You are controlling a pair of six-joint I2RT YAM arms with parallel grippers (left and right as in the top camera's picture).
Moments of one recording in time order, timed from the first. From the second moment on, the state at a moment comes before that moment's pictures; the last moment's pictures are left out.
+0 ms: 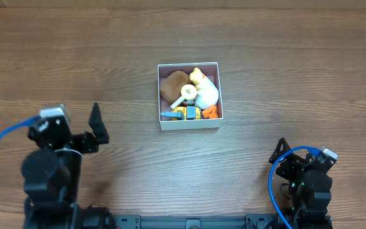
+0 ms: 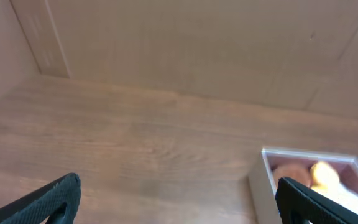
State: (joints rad) left arm 0.05 0.46 0.70 -0.50 -0.04 -0.13; right arm -0.02 0.01 0.18 -0.66 0.14 0.49
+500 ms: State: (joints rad) left arm 0.05 0.07 0.24 -0.49 -0.04 -0.13; right arm -0.02 0.01 0.18 -0.66 0.14 0.49
